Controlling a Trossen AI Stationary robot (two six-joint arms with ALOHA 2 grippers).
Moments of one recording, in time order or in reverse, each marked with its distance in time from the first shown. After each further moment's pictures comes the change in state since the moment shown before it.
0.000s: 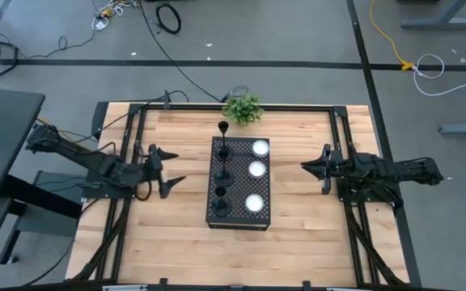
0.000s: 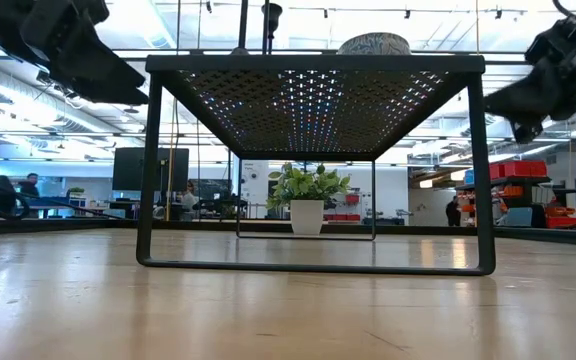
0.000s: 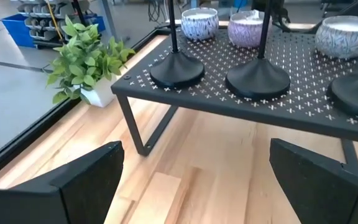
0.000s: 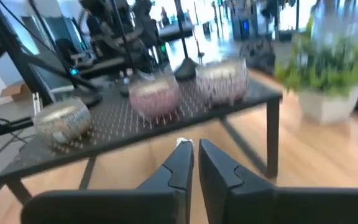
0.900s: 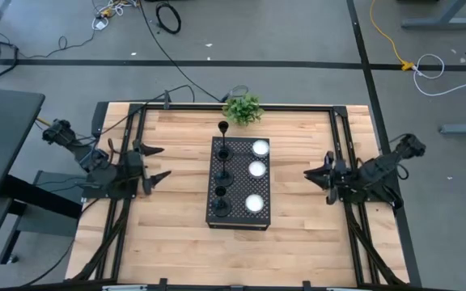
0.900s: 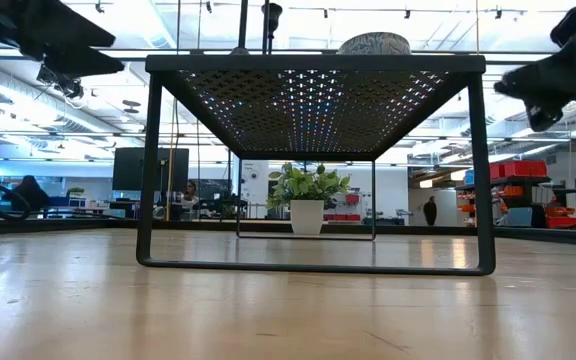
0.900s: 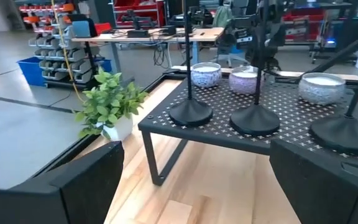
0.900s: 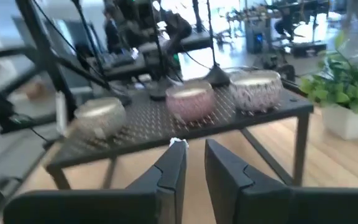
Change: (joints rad) left arm -0.238 -0.304 0.000 -0.137 -0.267 0.062; right arm 0.474 0.006 0.003 0.039 0.418 -0.015
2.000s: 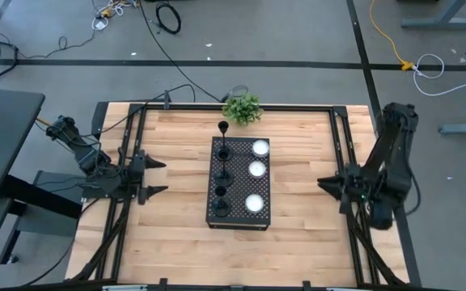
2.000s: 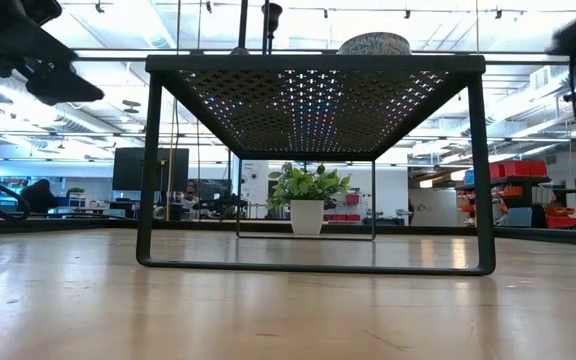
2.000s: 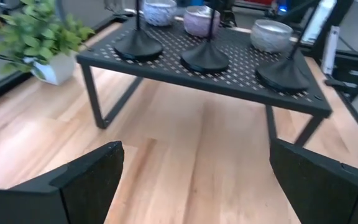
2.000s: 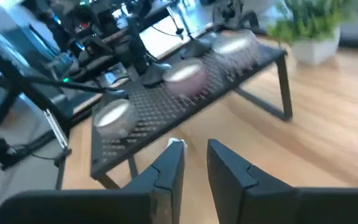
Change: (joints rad) left arm -0.079 0.000 0.001 -0.233 0.184 -0.324; right arm 0.668 0.765 0.526 -1.017 0.620 1.541
